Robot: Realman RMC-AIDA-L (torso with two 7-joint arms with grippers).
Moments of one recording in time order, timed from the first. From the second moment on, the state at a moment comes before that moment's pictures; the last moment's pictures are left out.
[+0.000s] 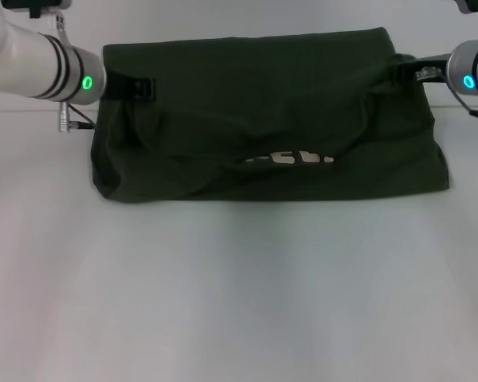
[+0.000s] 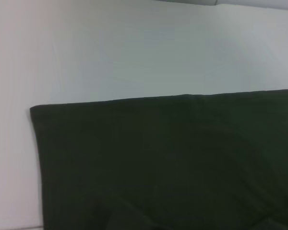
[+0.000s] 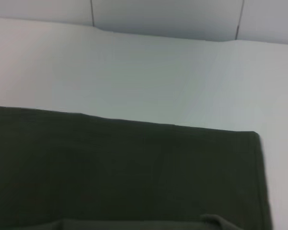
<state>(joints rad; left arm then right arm) -0.97 -2.02 0.98 0.60 2.65 0.71 -2.76 0.99 2.00 -1.00 -0.46 -2.51 -0.45 2.46</state>
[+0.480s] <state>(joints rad) -0.81 -2.12 0.89 0.96 2.59 0.84 -2.78 0.92 1.99 -0.89 -0.70 -2.45 -0.72 2.47</state>
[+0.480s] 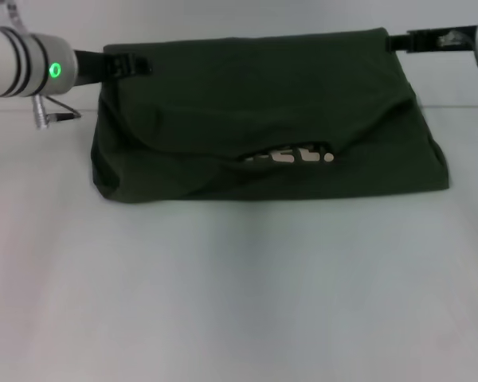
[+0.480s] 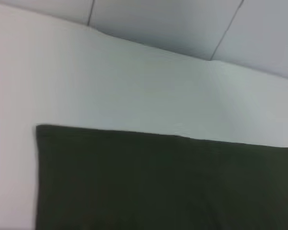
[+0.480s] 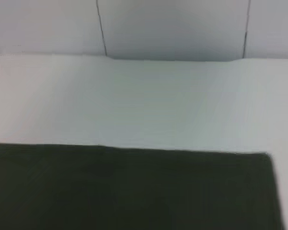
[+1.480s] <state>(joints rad) -0.60 -2.04 0.71 0.62 2.08 1.05 -2.19 0.54 1.97 -0.70 -0.67 -1.76 -1.32 2.22</state>
